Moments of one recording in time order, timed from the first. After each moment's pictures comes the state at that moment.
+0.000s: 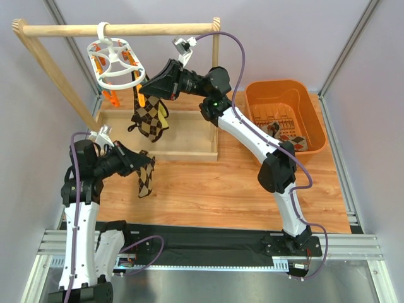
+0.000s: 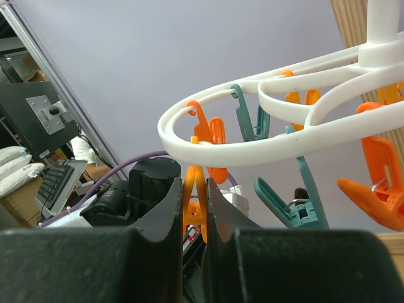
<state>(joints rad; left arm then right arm) 0.14 0.71 0.89 -0.71 0.77 -0.69 0.72 2.19 2.21 0.71 -0.86 1.07</state>
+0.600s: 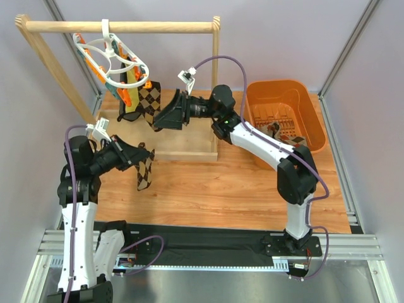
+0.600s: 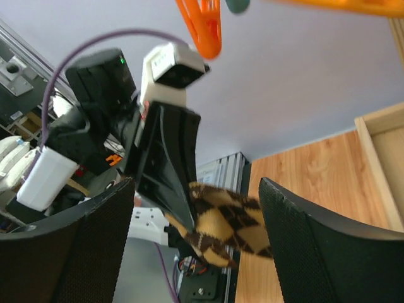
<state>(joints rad) 0.14 0.72 0.93 -0.65 0.80 -0.68 0.71 1.96 1.69 0.64 -0.93 0.94</state>
